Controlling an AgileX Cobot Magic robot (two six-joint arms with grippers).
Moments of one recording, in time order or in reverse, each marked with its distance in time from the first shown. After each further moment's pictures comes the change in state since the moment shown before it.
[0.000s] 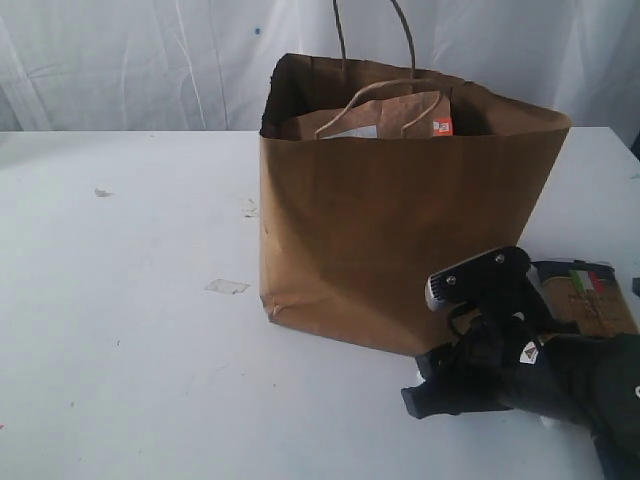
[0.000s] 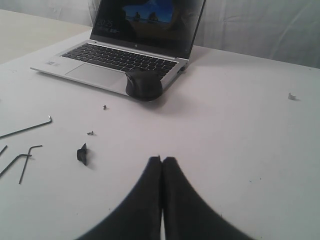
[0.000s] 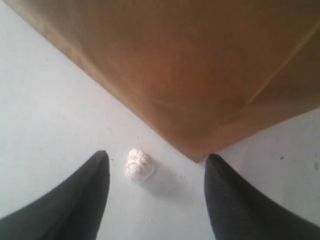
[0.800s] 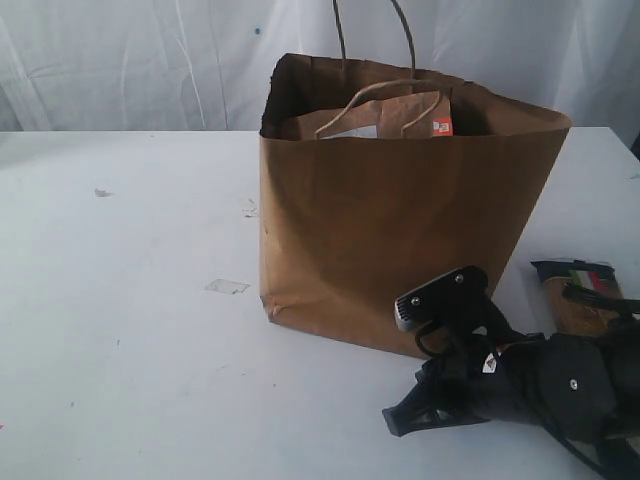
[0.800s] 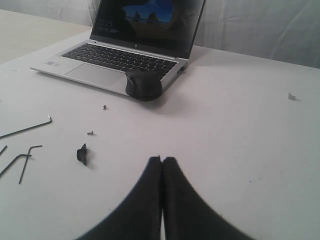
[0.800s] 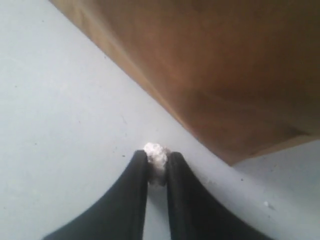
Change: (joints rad) left arm 0.000 0.000 0.000 0.000 -0.002 0.000; right arm 0.029 0.167 -0.061 -0.027 0.004 0.007
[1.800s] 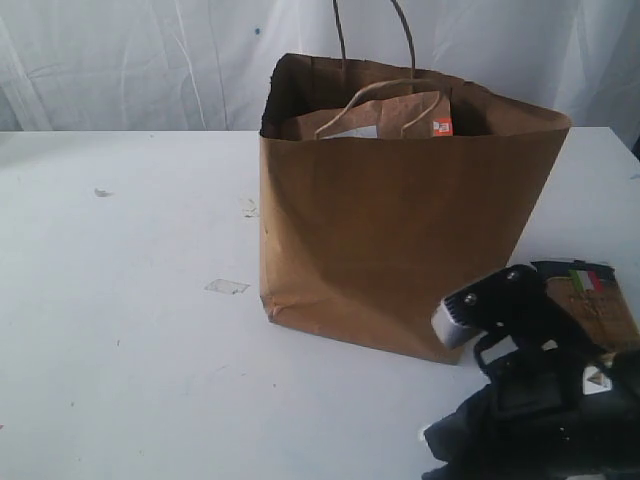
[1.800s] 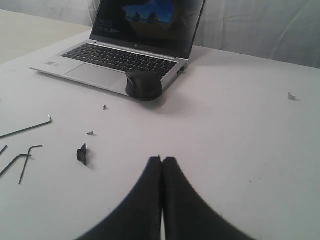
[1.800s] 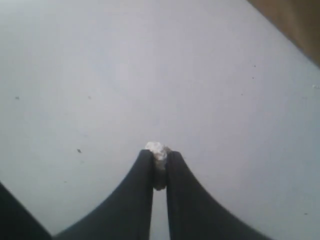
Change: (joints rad) left arm 0.000 0.000 0.000 0.000 0.000 0.000; right arm 0.000 -0.550 0.000 0.072 0.668 0.004
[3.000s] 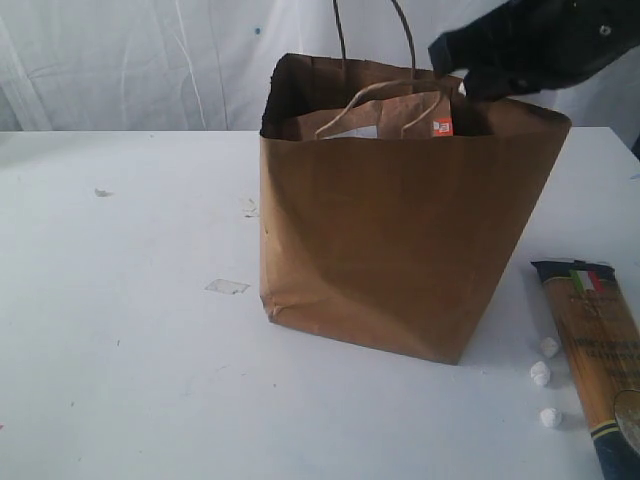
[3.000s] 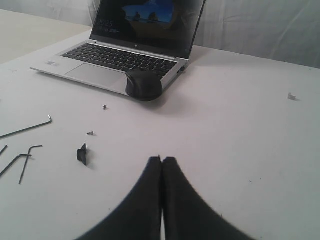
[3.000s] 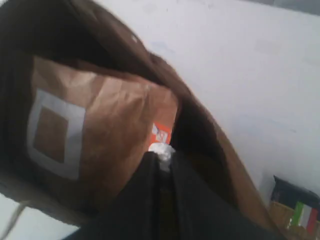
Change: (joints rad) left arm 0.000 0.000 0.000 0.000 0.000 0.000; right arm -0.240 0.293 -0.888 -0.462 0.364 0.325
